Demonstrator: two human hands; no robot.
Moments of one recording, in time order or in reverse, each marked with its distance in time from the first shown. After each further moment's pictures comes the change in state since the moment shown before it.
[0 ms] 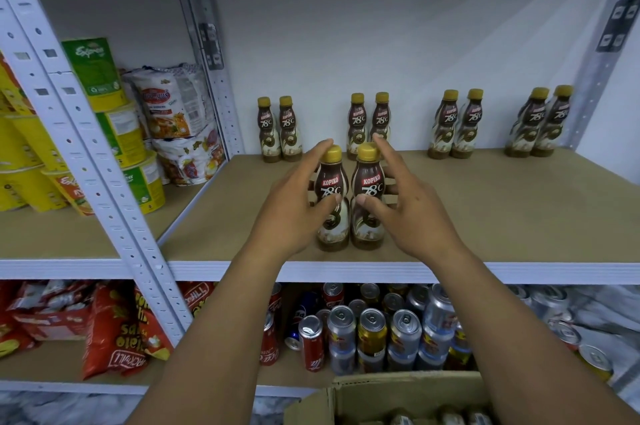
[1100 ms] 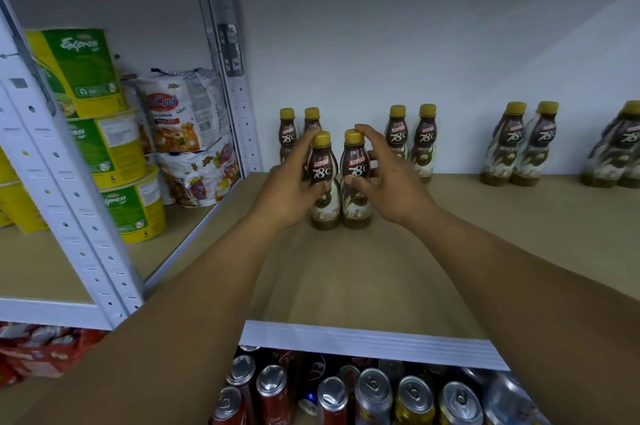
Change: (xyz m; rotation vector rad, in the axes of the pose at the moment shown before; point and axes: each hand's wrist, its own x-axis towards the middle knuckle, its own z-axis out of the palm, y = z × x) left_hand 0.113 -0.119 -0.017 0.100 0.041 -0.057; right_hand 0.147 0.052 0.098 -0.014 -0.058 -0.055
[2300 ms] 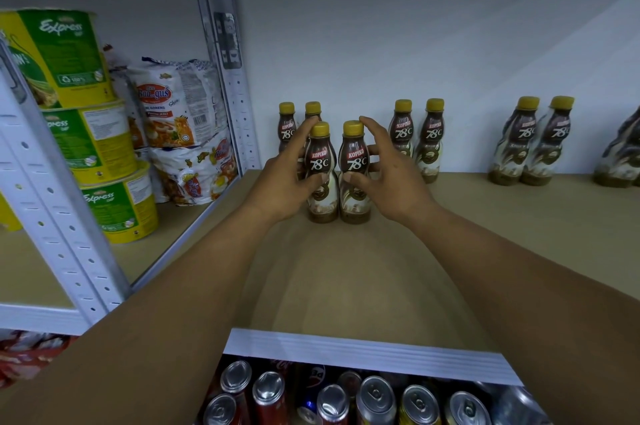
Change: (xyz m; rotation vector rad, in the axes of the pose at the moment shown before) left_hand 0.014 -0.016 -0.002 -0.028 -0.037 0.014; right_hand 0.010 0.010 0.013 0.029 0.037 0.008
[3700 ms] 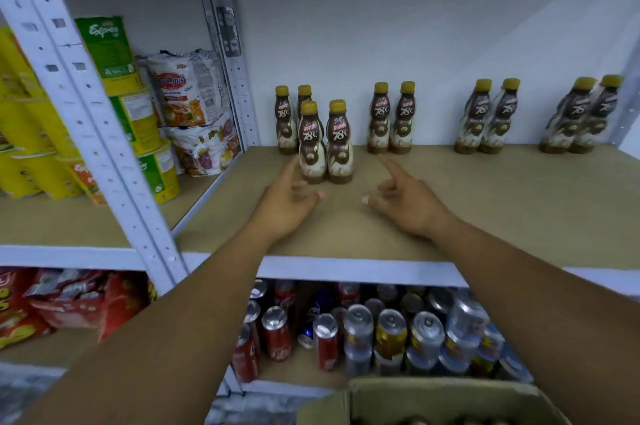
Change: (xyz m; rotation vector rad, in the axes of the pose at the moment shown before) left_hand -0.097 0.027 0.016 -0.138 -0.030 -0.269; right_hand -0.105 0.000 -0.052 -0.024 -0.264 0.320
